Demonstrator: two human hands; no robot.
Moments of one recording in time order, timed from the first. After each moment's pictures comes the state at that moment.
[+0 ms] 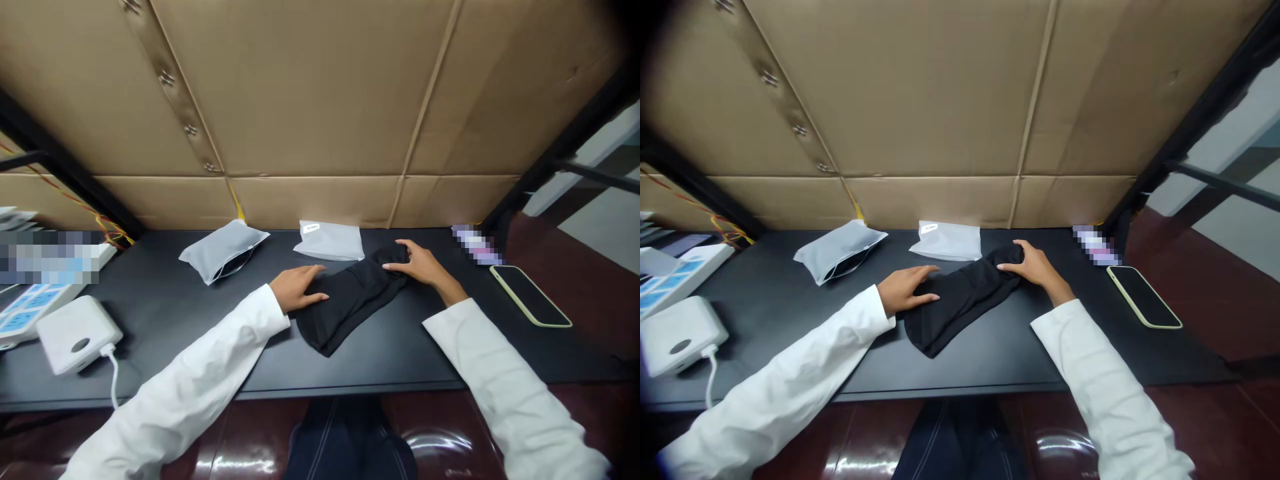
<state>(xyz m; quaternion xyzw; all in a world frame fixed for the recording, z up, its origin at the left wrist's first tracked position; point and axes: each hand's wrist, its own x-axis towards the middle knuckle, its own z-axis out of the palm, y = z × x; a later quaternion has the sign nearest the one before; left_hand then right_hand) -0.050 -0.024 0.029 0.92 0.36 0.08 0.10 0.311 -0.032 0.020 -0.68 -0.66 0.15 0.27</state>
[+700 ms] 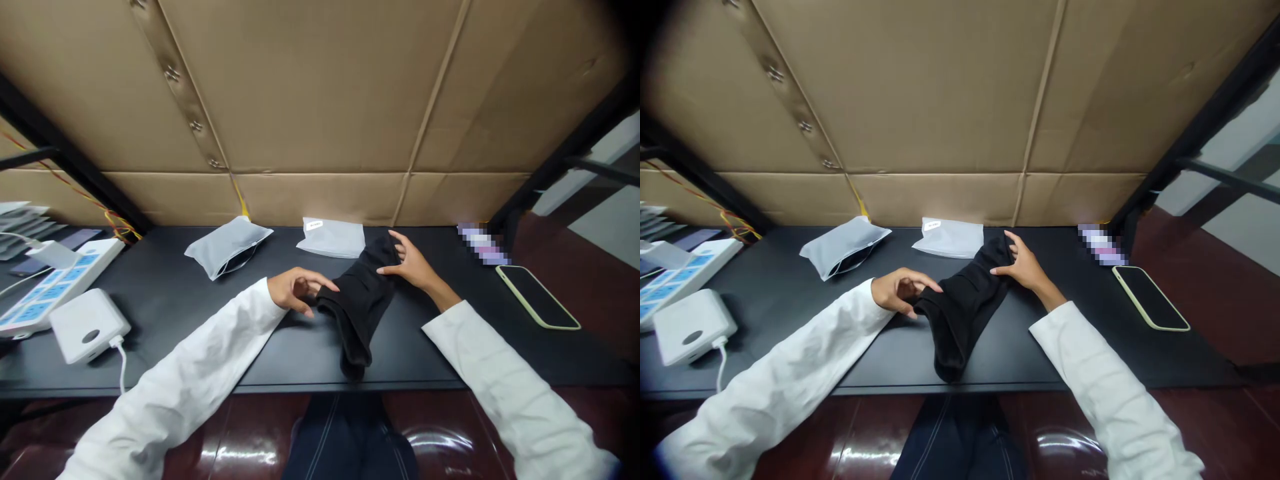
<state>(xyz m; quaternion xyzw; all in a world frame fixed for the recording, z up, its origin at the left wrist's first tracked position) -0.058 -0.025 0.037 0.73 0.13 0.16 0.65 0.278 -0.031 0.006 -0.53 -0.61 0.38 0.46</state>
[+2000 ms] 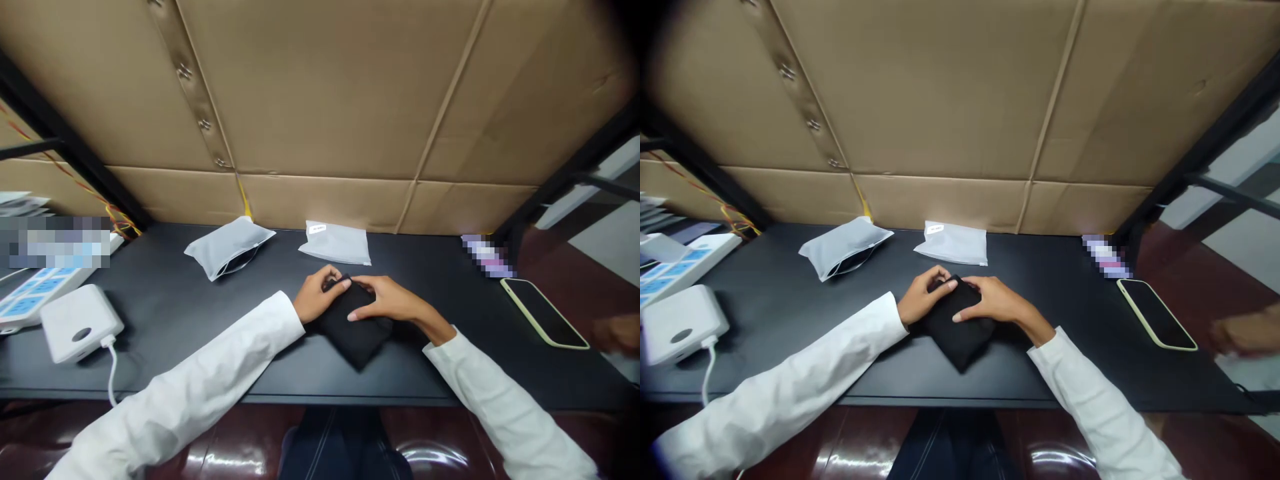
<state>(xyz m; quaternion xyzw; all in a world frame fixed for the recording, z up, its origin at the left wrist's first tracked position) -0.006 -0.050 0.018 0.76 0.41 0.36 0.35 0.213 -0.069 0.043 -0.47 -0.72 0.45 0.23</state>
